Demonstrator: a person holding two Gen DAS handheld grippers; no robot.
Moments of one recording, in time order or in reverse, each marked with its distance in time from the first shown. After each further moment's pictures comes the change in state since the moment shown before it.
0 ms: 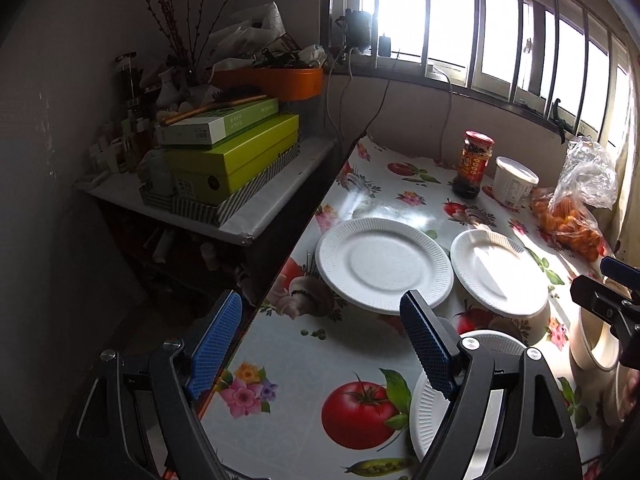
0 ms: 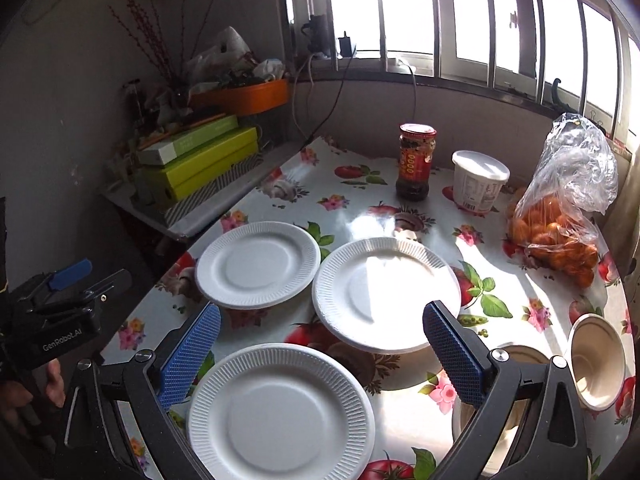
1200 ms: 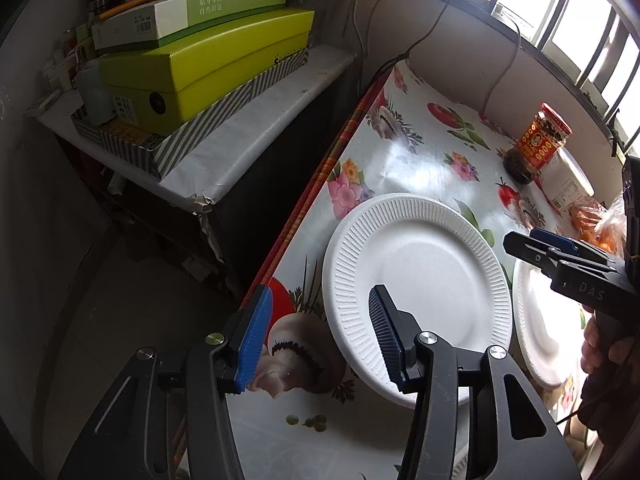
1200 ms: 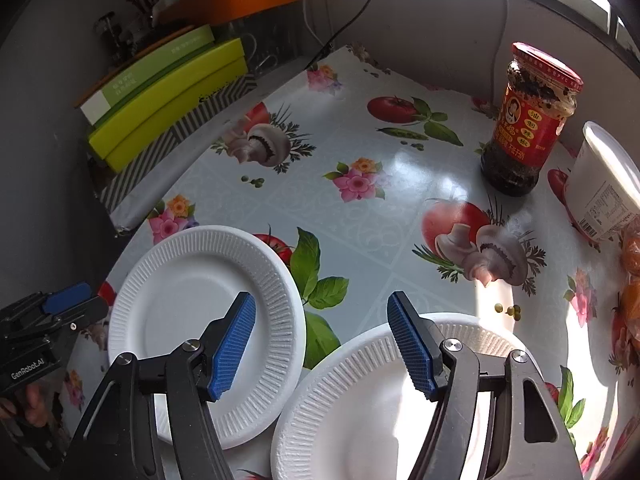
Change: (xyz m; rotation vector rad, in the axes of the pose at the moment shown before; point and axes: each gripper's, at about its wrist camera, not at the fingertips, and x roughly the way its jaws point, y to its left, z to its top) left arm 0.161 0.023 0.043 -0.140 0.347 -0.066; right arm 0.229 -0.028 0.079 -0.049 0.331 0.141
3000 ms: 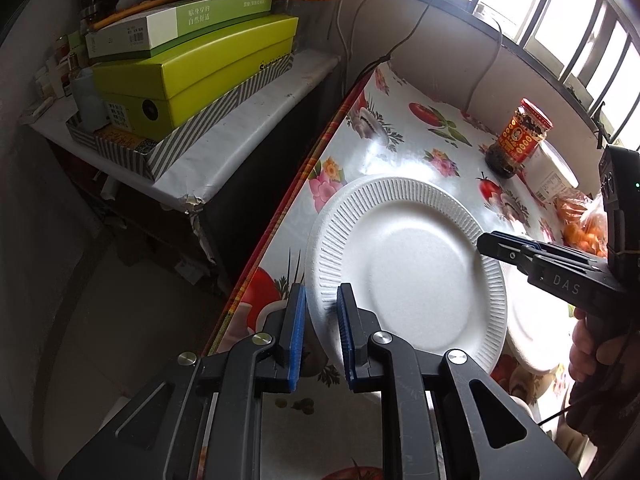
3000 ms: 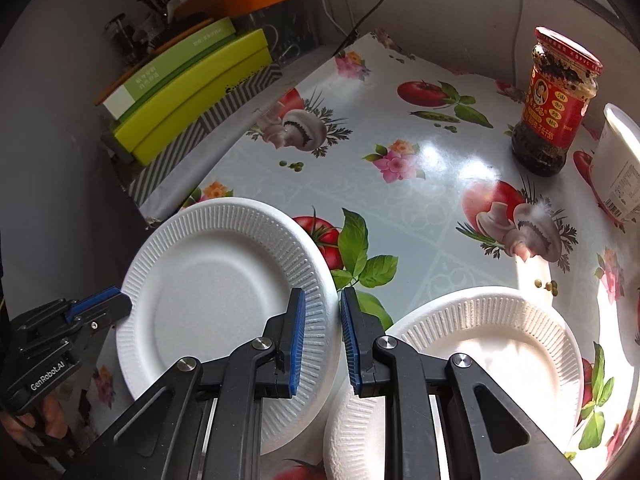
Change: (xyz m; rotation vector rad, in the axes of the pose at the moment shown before) left arm -0.014 -0.002 -0.004 0.035 -0.015 -0.041; right arm -0.006 0.019 -0.010 0.023 0.029 0.087
